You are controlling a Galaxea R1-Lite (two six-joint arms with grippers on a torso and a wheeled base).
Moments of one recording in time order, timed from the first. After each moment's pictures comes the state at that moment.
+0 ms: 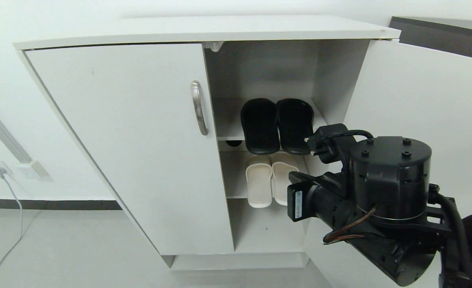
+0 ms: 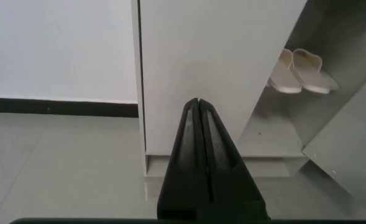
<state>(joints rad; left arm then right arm) 0.00 0.00 0.00 0.00 0.01 -0.09 0.98 1.67 -0.89 -0.55 -0.58 0.18</state>
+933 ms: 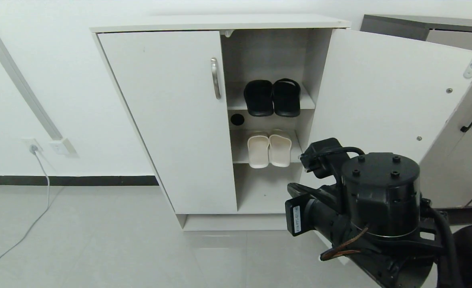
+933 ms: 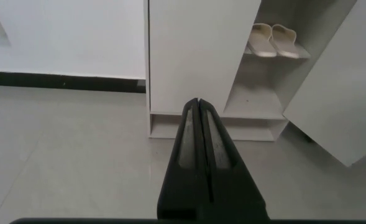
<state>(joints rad) 0.00 0.00 0.00 0.00 0.01 -0.09 0.99 1.68 -0.84 -0.57 -0.57 0.16</state>
